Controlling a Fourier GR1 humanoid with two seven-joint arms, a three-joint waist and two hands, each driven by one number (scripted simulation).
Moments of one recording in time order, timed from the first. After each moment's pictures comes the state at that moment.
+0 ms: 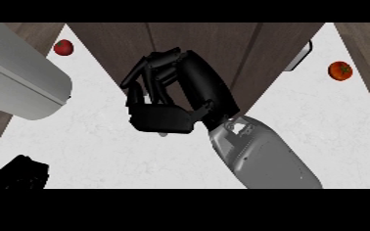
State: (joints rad) left arm 0.38 0.59 -0.20 -1.80 0.74 -0.02 -0.59; right arm -0.75 -0.01 0.45 -1.62 -0.20 -0.26 0.49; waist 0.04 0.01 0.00
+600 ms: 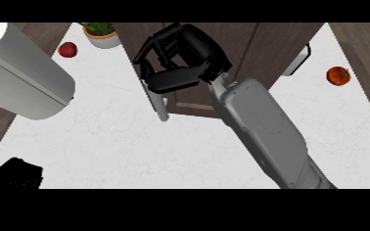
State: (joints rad) left arm 0.40 0.60 -0.16 -1.81 0.74 -0.07 -0.57; right arm -0.89 -0.01 0.29 -1.23 -0.32 0.05 0.22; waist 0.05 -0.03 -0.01
